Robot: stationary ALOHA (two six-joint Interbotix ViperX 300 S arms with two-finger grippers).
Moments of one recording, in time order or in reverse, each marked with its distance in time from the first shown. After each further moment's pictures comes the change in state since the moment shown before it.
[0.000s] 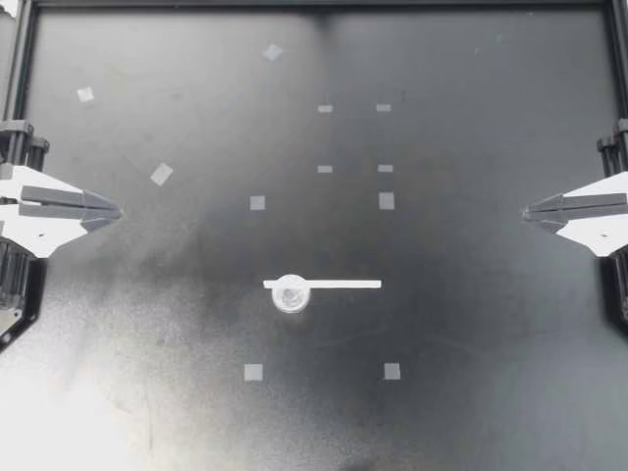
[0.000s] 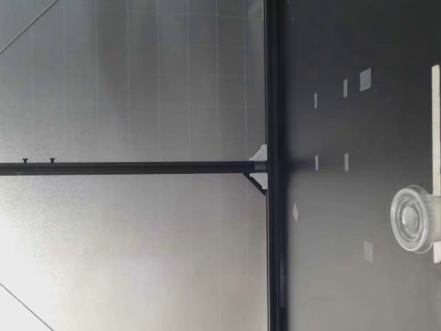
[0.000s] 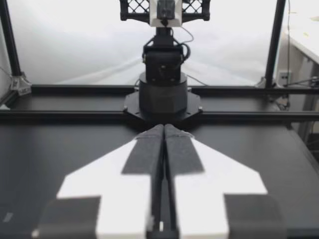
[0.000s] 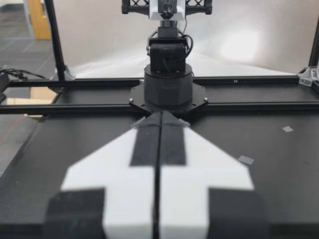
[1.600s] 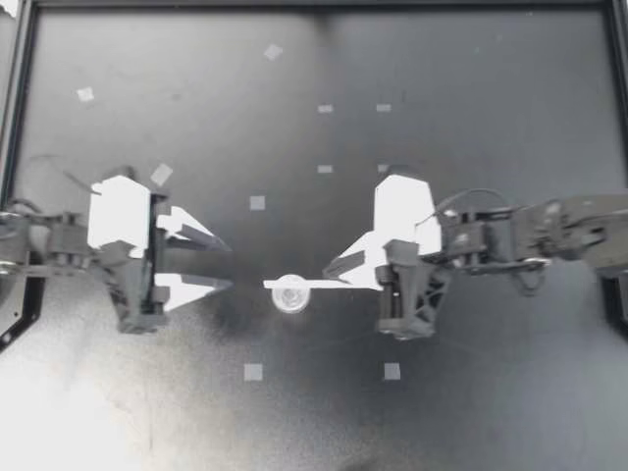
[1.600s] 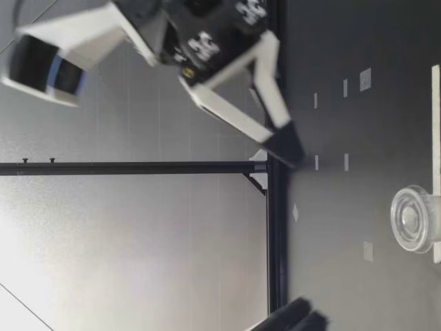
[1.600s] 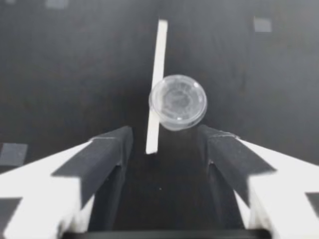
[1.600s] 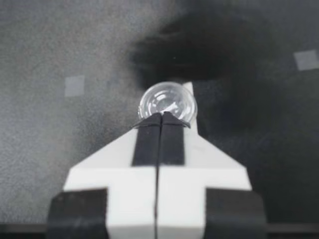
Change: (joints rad) left arm -0.012 0.746 -0.091 -0.081 -0.017 -0.037; right arm 0.014 0.992 -0.465 0.008 0.169 0.123
